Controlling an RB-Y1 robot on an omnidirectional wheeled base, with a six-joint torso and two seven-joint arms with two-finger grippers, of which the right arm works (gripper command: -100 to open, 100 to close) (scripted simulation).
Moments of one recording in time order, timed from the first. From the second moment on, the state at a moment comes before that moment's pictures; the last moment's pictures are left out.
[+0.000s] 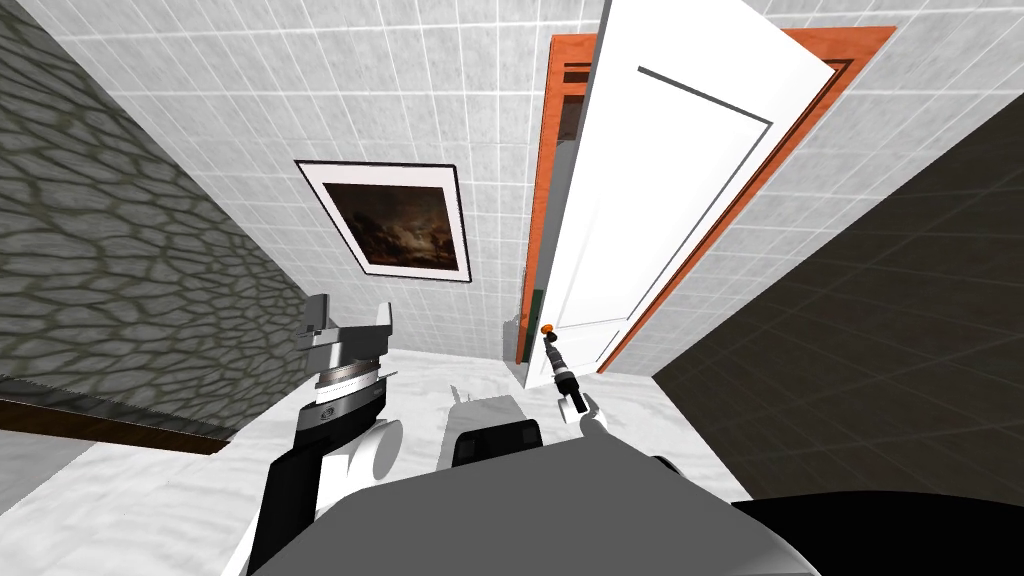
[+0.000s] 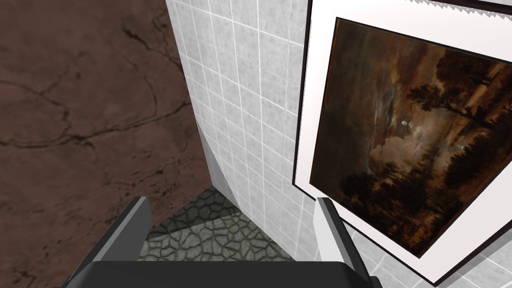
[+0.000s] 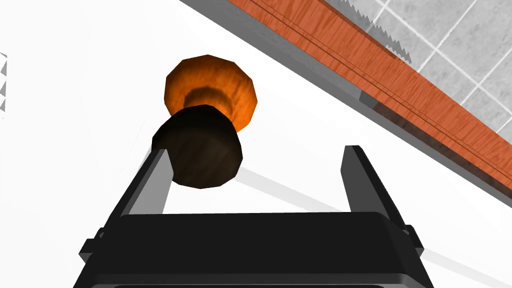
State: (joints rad) arm -0.09 -0.14 -0.11 -0.70 0.13 -0.82 0.39
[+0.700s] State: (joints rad) arm -0.09 -0.13 -0.14 -0.70 0.15 -0.82 0.57
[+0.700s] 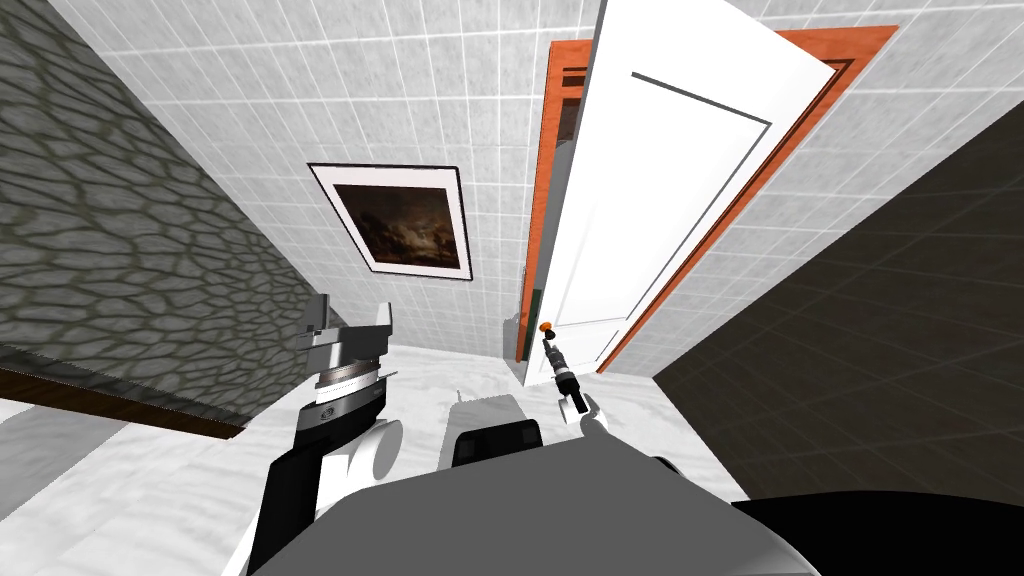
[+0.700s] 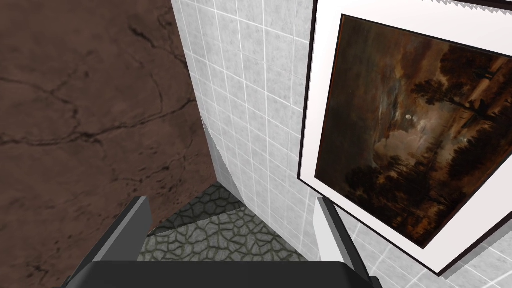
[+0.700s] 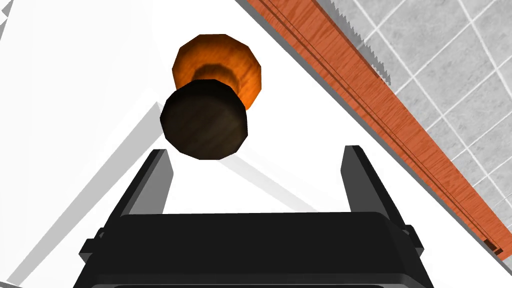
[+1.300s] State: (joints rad) arm -0.09 -0.13 -0.15 -0.69 0.17 -0.82 0.72
